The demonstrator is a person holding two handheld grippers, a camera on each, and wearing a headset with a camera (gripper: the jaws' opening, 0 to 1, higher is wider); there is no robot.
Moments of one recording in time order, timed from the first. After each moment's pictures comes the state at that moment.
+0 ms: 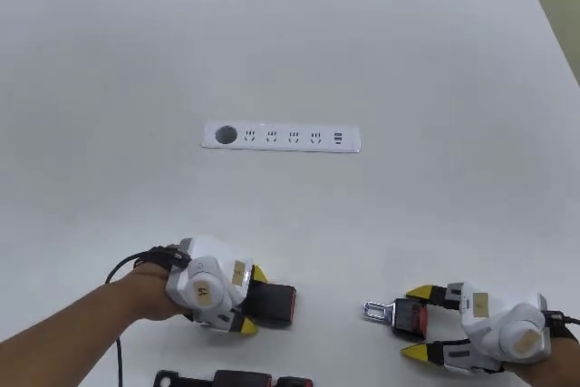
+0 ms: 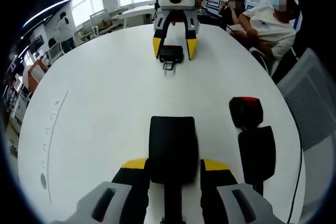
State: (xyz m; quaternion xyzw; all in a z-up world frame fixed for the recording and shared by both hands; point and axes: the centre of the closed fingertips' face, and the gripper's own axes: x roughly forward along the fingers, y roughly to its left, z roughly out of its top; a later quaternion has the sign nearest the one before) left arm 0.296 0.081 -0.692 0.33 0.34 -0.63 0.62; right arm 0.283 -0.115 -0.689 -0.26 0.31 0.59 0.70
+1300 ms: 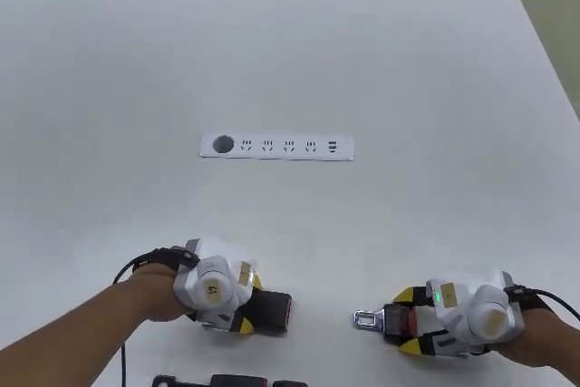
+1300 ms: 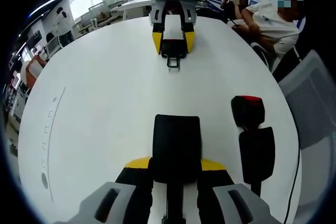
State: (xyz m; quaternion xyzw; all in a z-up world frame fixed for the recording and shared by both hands) left arm 0.294 0.078 -0.690 0.35 0.37 -0.62 0.60; right arm 0.281 -0.104 -0.687 -0.31 0.32 0.63 0.63
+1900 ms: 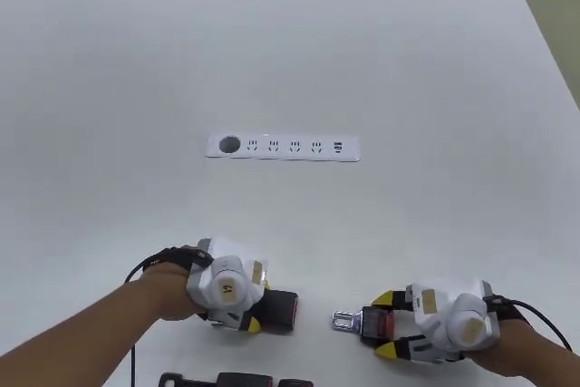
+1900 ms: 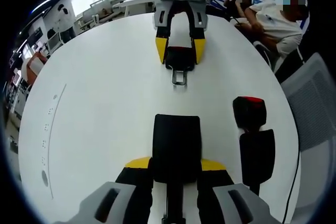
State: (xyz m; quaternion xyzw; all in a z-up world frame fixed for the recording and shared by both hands) left arm 0.293 0.078 -0.689 0.36 0.38 -0.60 0.60; right arm 0.267 -0.052 -0.682 -0.29 0.30 0.63 0.65
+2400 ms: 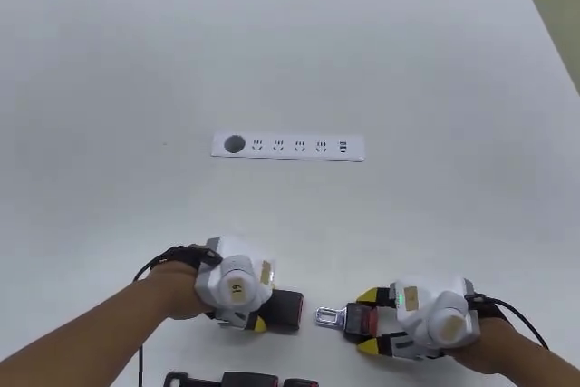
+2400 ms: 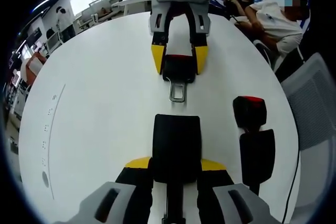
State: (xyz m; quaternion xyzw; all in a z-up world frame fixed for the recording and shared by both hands) left arm 0.293 0.077 -0.690 0.36 0.39 -0.60 0.60; right arm 0.270 -0.034 -0.675 -0.28 0.29 0.64 0.65
